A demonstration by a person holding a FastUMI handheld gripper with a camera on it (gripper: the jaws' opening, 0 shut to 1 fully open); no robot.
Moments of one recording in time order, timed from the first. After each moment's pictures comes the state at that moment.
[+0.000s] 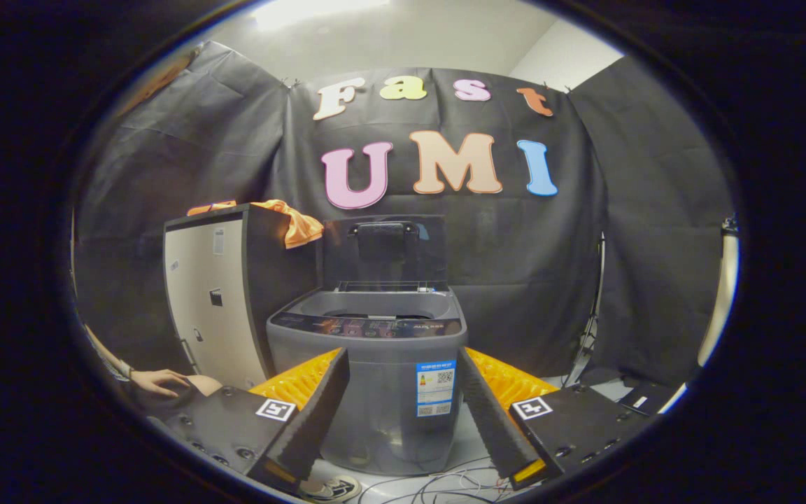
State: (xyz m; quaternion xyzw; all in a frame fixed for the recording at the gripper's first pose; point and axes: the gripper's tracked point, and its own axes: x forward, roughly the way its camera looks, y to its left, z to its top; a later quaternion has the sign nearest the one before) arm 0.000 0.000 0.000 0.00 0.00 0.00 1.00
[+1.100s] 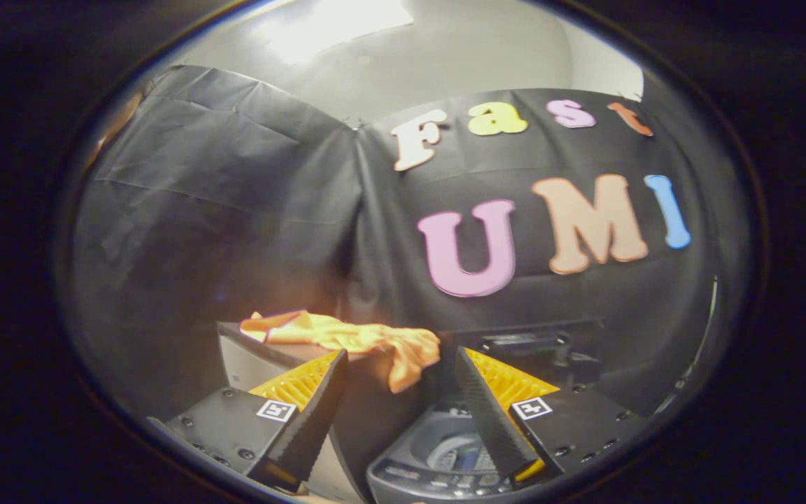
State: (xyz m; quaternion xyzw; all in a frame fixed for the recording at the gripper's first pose) arm 0.195 0.228 0.223 0.03 -0.11 0.22 0.97
